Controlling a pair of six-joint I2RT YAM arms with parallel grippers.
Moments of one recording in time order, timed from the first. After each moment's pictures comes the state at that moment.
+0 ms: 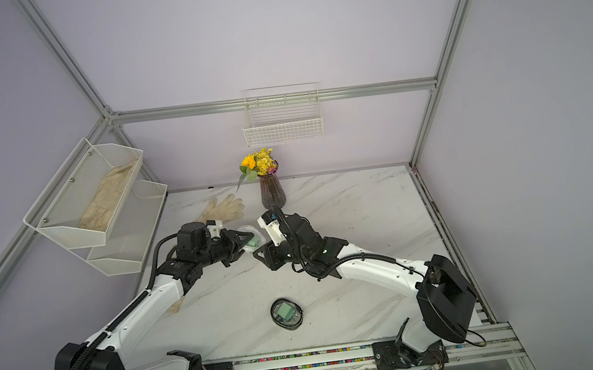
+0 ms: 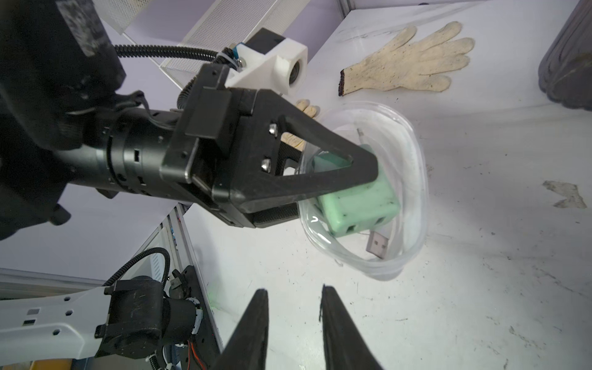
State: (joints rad) left arm -0.27 1.22 0.81 -0.15 0.50 -1.19; right arm 0.87 1.52 1.11 -0.04 -0.25 0.45
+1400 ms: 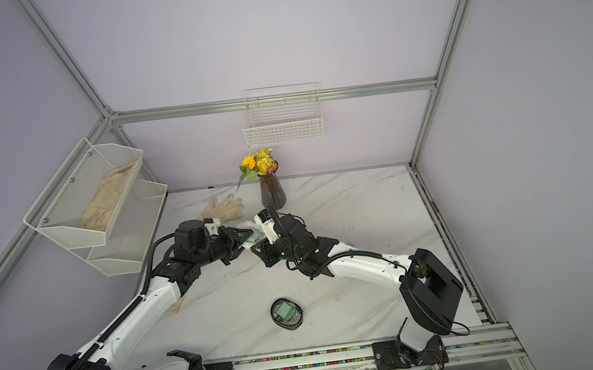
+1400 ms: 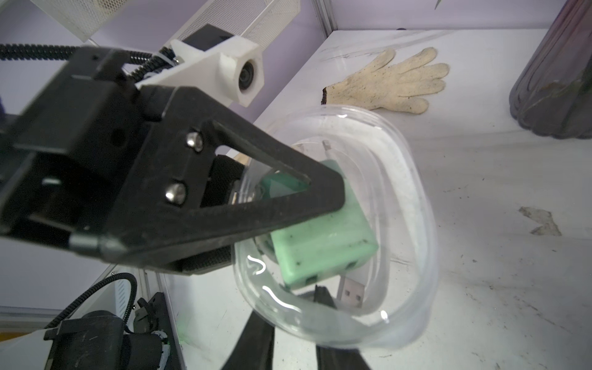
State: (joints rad) left arm -0.29 1.18 0.85 -0.20 0.46 -1.25; right arm 0.87 1.61 1.14 0.04 -0.18 0.42
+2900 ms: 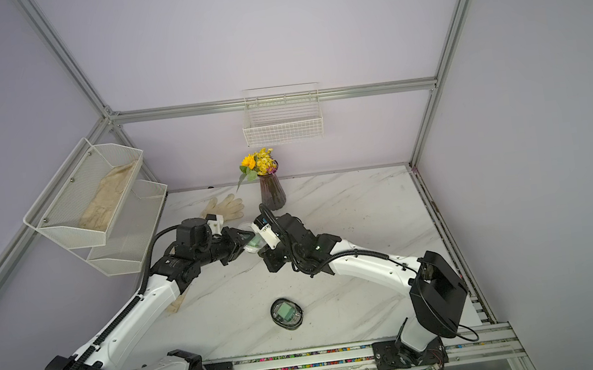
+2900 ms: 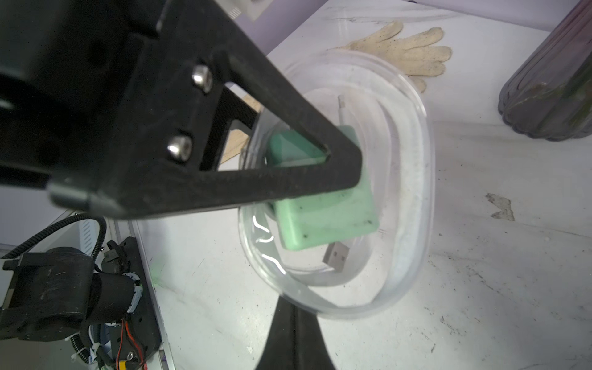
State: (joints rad) left arm -0.31 1.18 0.91 -0.33 0.42 -1.03; right arm 0.88 1.58 1.21 -0.23 -0.15 0.22
